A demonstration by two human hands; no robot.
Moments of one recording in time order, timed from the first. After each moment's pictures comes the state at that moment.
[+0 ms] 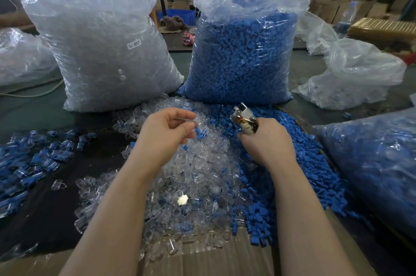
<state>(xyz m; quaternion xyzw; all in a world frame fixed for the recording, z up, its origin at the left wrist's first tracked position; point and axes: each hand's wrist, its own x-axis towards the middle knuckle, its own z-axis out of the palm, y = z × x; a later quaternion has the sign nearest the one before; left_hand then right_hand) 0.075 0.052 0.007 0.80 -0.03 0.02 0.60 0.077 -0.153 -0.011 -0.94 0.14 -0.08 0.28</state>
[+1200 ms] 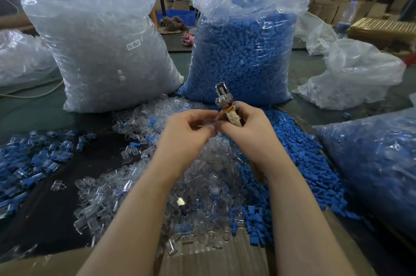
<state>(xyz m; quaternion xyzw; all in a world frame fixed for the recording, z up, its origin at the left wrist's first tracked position) 0.065 0.019 0.012 0.79 -0.07 0.02 0.61 0.067 -0.131 0.007 -0.81 -0.06 -0.09 0.57</state>
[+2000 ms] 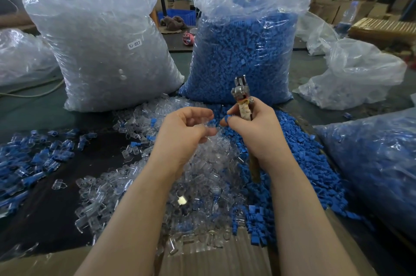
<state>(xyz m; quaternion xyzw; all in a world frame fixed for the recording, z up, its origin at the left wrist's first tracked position) 0.067 0.019 0.012 0.74 -0.02 0.00 0.67 0.066 -0.132 0.010 -0.77 -0.02 -0.14 0.62</state>
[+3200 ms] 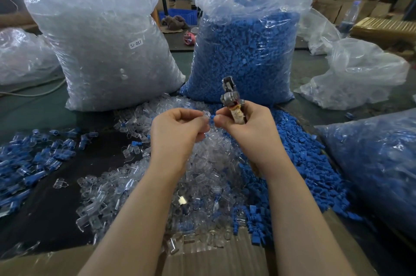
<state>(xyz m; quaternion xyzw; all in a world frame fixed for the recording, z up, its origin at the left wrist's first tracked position) 0.068 0.018 0.008 0.70 0.06 0.09 0.71 0.067 -0.125 0.007 -0.79 -0.04 -0.13 0.60</state>
